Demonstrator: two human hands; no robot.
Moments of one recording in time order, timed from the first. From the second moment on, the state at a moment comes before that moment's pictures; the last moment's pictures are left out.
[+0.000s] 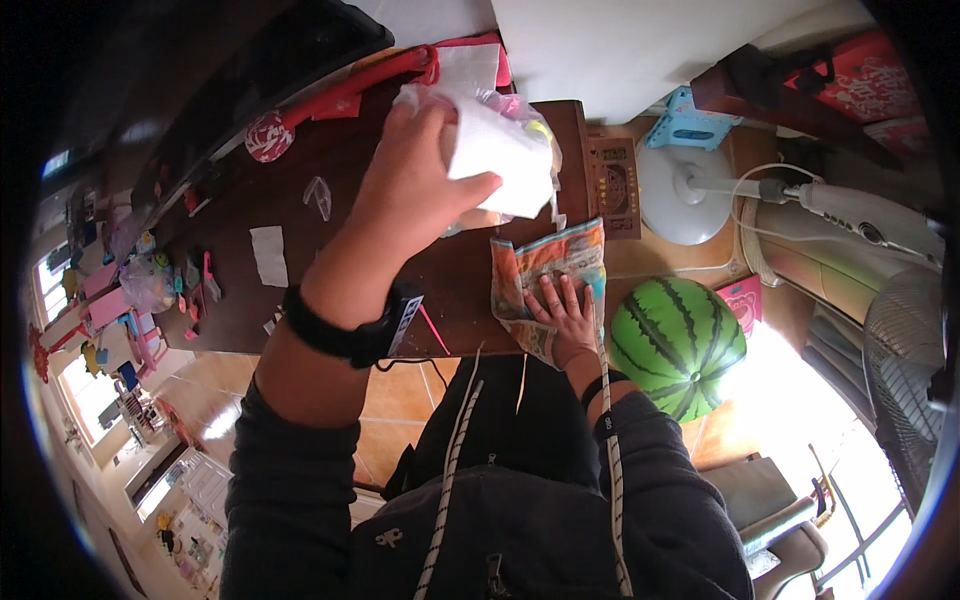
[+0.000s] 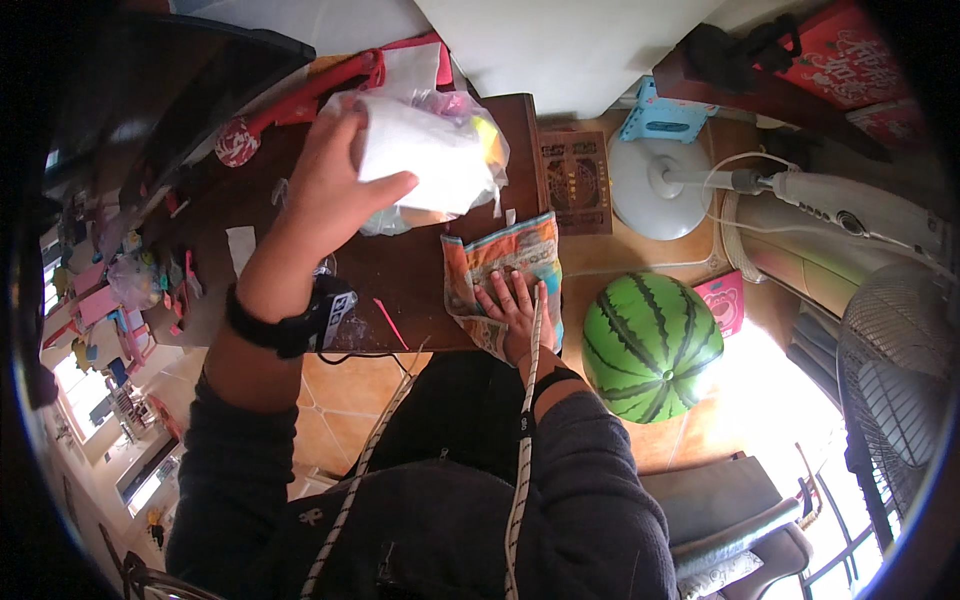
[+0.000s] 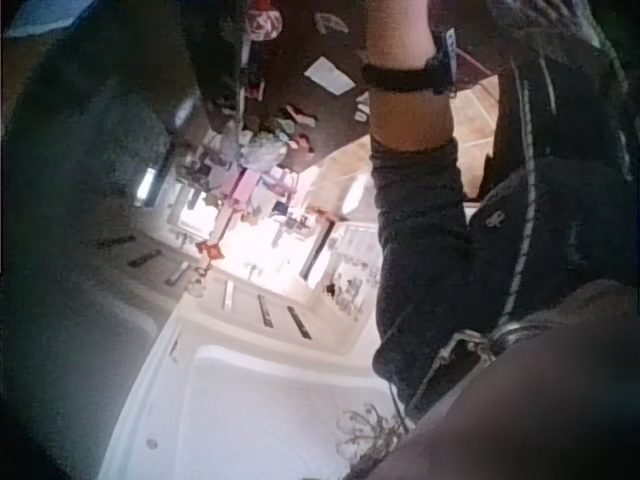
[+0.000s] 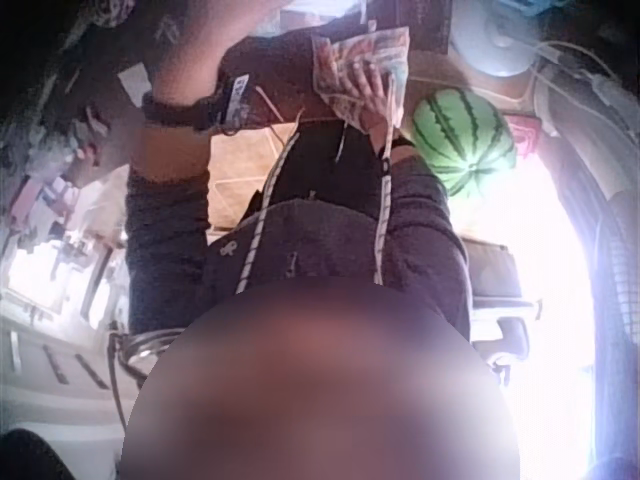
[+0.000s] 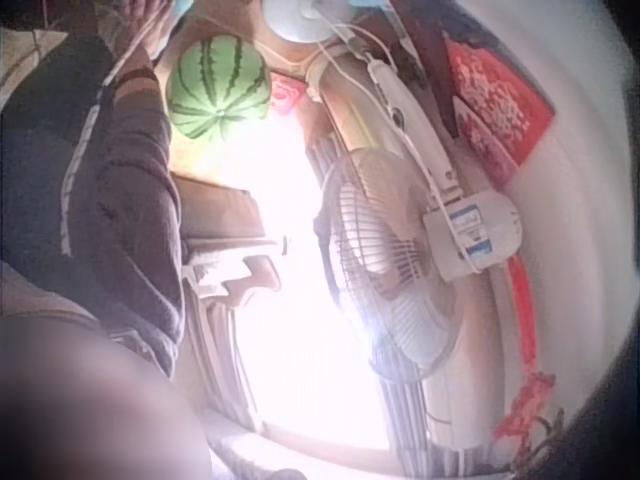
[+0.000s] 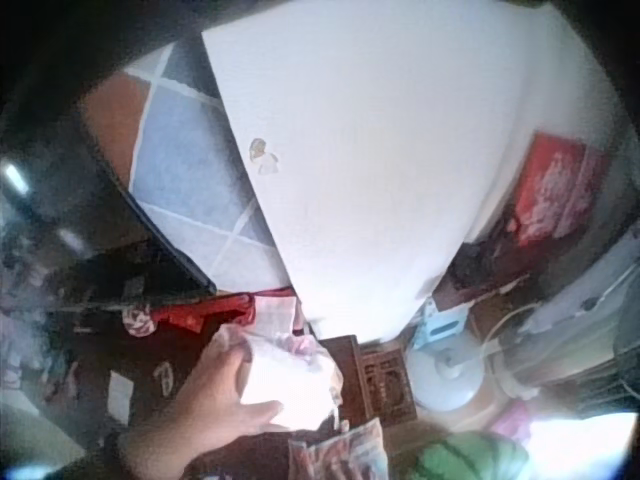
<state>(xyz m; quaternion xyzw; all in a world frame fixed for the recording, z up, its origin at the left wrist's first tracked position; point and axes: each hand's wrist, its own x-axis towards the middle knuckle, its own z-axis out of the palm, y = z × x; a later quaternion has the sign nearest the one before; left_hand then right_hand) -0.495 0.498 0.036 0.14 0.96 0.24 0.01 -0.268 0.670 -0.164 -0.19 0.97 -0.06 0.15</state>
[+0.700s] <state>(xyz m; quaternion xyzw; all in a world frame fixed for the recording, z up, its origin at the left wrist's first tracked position) -0.489 0.323 0.037 -0.16 0.96 0.23 0.04 -0.270 0.666 -0.177 -0.20 0.98 0.06 0.02</state>
